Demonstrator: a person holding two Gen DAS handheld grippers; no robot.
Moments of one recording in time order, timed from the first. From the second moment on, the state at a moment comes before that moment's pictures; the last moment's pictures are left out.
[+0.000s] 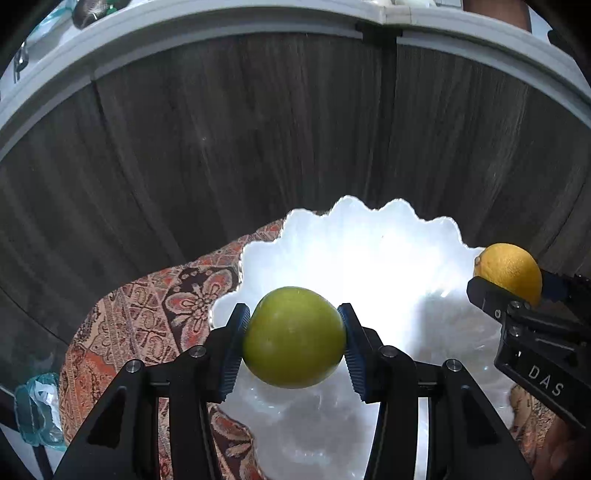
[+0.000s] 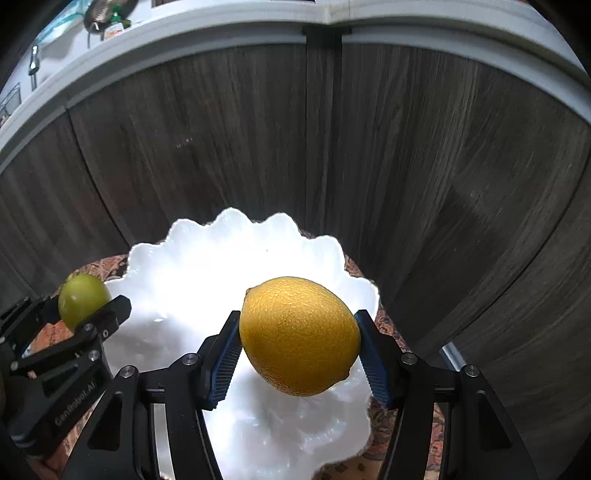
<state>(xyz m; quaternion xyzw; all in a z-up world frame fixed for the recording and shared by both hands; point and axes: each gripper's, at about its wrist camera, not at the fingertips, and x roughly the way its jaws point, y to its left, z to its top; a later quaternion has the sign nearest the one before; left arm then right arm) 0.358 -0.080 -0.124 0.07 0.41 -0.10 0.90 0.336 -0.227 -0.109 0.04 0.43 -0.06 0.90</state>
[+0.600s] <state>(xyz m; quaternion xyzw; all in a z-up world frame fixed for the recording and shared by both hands) 0.360 -0.071 -0.139 0.08 0.43 -0.08 0.90 0.338 -0.230 -0.126 0.02 0.46 -0.06 0.89</state>
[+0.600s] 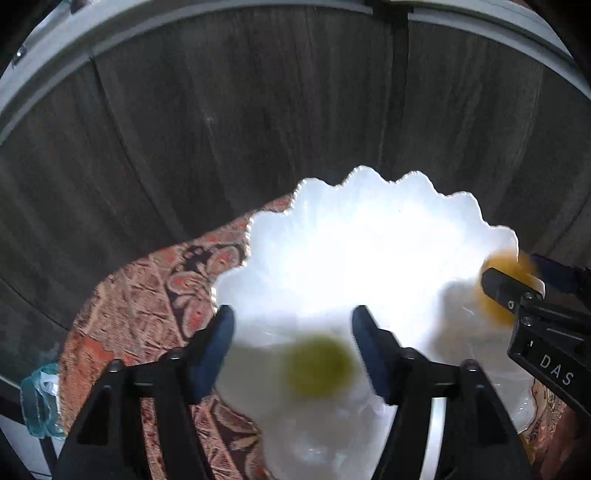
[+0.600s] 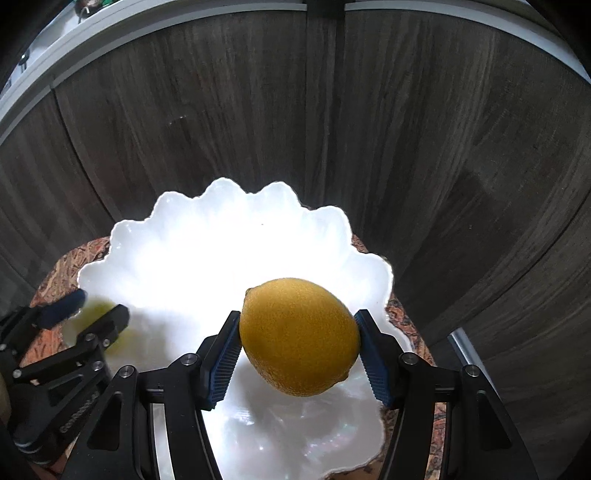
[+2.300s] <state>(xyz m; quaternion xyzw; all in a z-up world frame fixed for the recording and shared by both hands) 0.216 -0.037 -0.045 0.06 0.36 -0.04 0.93 0.196 -0.205 -0.027 0.01 0.37 -0.10 0.92</state>
